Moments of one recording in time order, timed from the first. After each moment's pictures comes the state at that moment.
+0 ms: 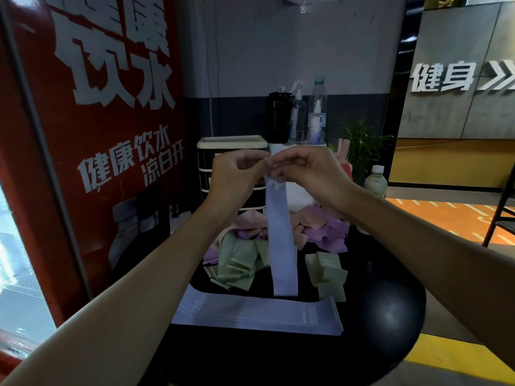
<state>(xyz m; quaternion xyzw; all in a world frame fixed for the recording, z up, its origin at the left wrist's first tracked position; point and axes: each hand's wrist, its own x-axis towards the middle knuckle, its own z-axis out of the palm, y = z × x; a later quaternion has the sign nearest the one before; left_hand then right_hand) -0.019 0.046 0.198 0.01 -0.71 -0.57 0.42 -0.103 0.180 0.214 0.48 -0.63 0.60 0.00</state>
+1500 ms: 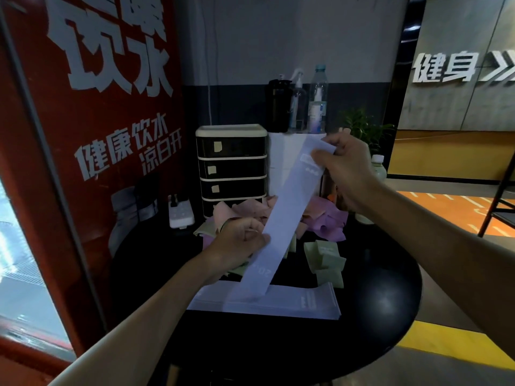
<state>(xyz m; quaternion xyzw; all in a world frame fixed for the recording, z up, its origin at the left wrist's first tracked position) 0.010 0.035 0.092 0.06 -0.81 -0.56 0.15 -0.126 0.203 0.201 0.33 -0.69 0.62 0.14</state>
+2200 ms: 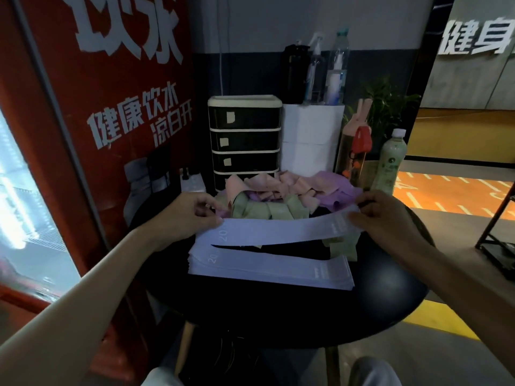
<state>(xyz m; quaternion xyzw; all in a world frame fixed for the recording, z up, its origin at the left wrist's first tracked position) 0.070 -0.050 0.088 0.14 -0.88 -0.43 0.17 -0.119 0.260 0.082 0.26 -0.79 0.55 0.02</state>
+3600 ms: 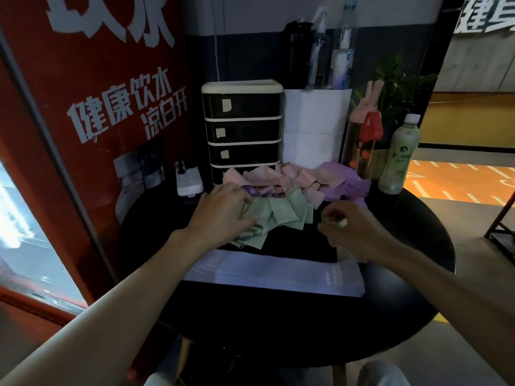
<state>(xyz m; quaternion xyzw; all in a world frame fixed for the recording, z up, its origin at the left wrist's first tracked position) -0.001 -0.025 0.061 0.11 -0.96 -0.08 0.23 -0.141 0.212 0.050 0.38 -0.85 0.36 0.00</state>
